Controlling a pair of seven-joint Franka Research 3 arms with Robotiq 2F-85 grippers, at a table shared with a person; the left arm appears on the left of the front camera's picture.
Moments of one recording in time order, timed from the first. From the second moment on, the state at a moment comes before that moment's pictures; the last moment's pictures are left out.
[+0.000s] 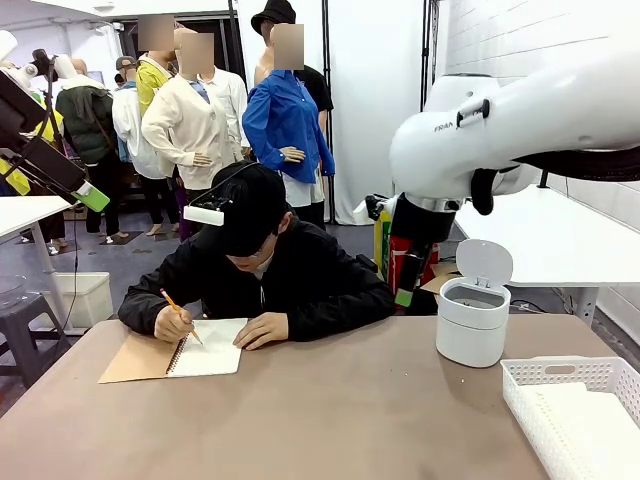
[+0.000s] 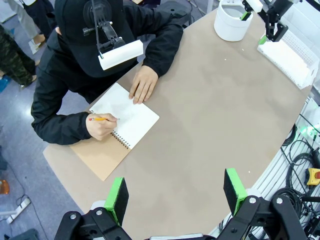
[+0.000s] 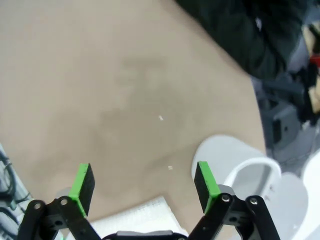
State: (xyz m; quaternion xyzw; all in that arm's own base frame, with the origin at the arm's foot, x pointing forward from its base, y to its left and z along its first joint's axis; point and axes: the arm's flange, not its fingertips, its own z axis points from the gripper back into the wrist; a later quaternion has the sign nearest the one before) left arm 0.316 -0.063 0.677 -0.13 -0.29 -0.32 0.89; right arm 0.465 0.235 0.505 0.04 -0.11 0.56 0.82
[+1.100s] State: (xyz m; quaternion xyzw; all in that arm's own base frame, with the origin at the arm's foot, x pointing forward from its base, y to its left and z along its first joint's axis) left arm 0.316 -0.063 0.677 -0.13 -0.29 -0.32 0.89; right arm 0.461 0.275 0.631 0.15 -0.24 0.49 0.83
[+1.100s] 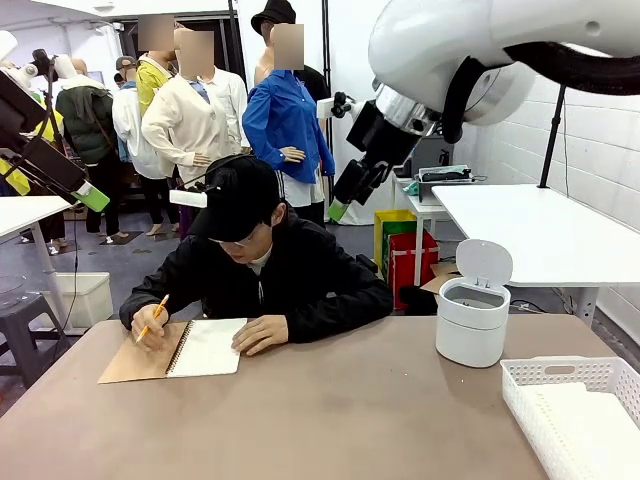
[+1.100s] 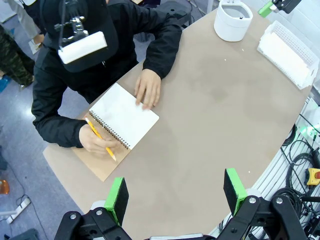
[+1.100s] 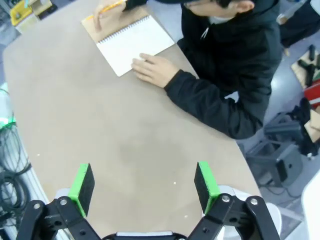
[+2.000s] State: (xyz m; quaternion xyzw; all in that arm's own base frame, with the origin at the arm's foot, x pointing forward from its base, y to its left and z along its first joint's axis) left arm 0.316 -0.063 0.677 -0.13 -0.29 -0.32 0.89; right arm 0.444 0.251 0.685 0.16 -0.25 0.48 0.83
